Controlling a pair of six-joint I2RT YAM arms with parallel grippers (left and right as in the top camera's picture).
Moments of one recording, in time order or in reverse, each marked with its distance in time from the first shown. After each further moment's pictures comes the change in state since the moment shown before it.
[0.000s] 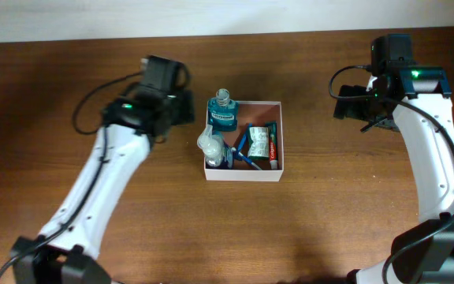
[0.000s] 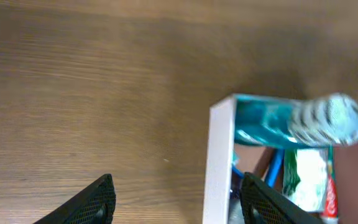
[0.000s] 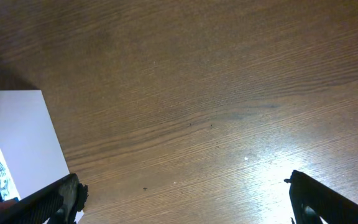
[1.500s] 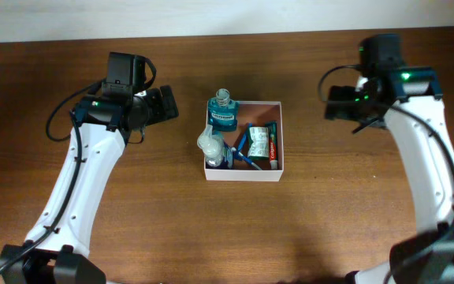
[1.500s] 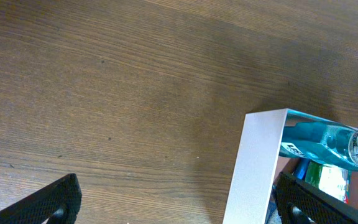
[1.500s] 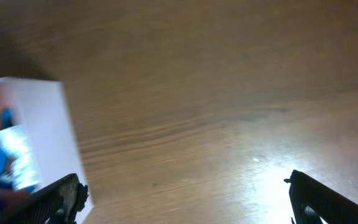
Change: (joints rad) left arm 0.140 -0.017 0.000 -0.062 0.052 -0.023; right arm 0.089 -0.036 0.000 0.000 0.003 -0.001
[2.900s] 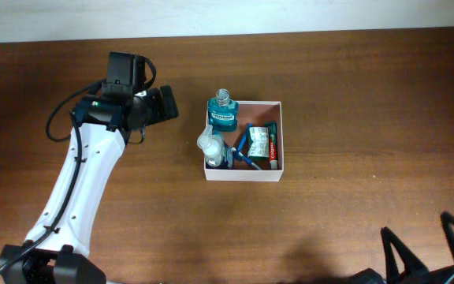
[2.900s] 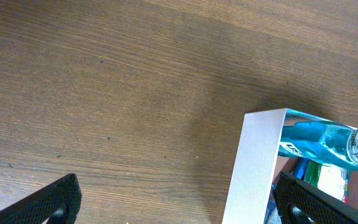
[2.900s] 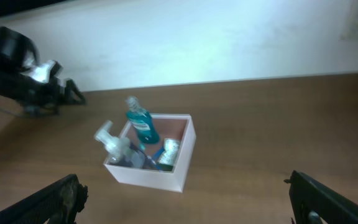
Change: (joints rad) left arm 0.000 0.000 0.000 0.000 0.003 0.000; right arm 0.325 -1.273 -0.258 -0.081 0.000 0.006
